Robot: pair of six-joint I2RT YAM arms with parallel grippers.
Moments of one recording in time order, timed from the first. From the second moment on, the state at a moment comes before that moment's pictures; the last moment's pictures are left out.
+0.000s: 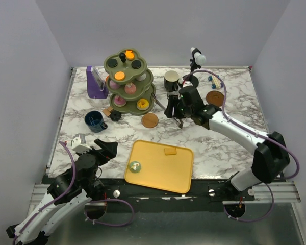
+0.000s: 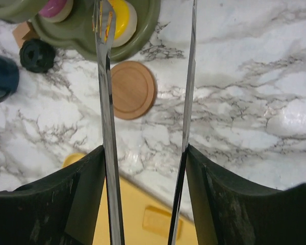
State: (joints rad) left arm -0.83 0.02 0.43 -0.81 -0.62 -0.98; right arm 0.65 1.57 1.19 -0.28 0.11 0.49
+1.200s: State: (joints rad) left arm -0.83 0.01 0.46 -0.91 -0.67 -1.07; right arm 1.39 1.41 1.13 -0.70 0.20 0.37
